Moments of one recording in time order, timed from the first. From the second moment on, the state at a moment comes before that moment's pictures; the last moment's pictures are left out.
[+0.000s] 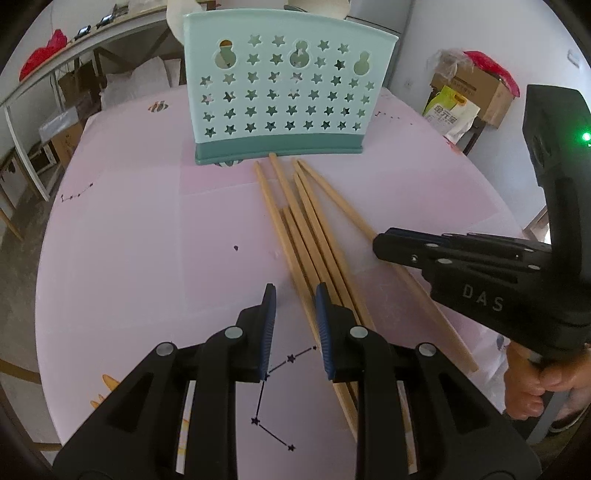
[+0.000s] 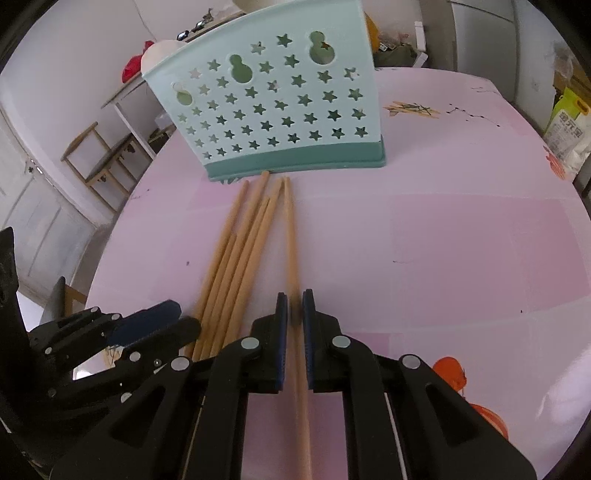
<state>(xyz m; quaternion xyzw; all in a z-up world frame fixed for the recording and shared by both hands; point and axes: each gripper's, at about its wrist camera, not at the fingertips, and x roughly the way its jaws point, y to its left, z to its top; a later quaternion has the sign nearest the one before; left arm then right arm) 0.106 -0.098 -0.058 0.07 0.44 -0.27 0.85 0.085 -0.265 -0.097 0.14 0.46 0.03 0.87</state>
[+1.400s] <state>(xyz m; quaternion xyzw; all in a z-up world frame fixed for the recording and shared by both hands) 0.208 -0.095 -0.056 0.12 0.49 -0.22 0.84 0.147 -0.282 -0.090 0.04 0.48 0.03 0.88</state>
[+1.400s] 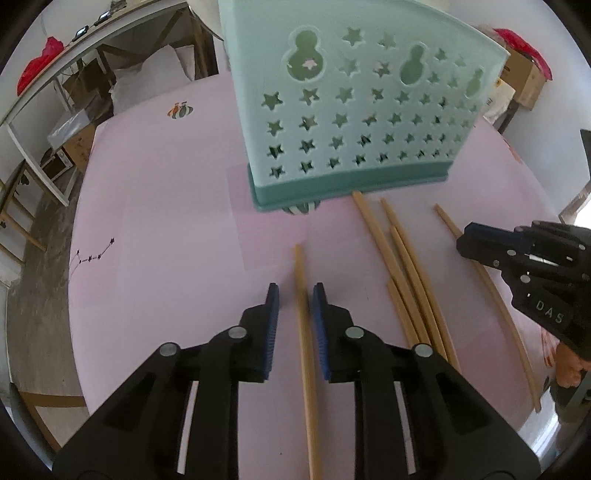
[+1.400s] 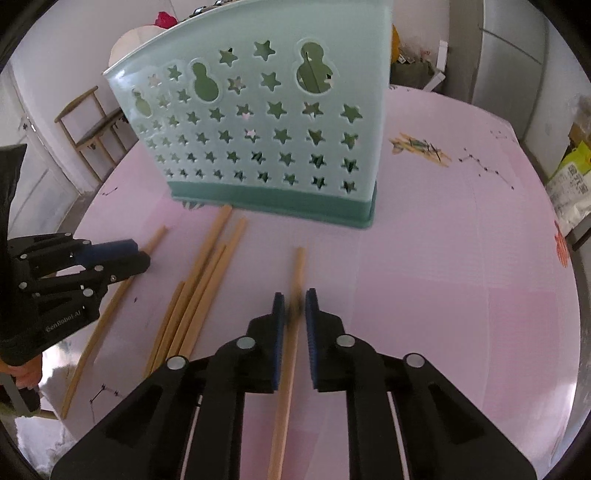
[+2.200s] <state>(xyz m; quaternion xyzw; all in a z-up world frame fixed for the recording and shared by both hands) 0.163 -0.004 0.109 -0.07 0.27 -0.27 0.92 0.086 -0.325 0.026 0.15 0.31 0.08 0.94</state>
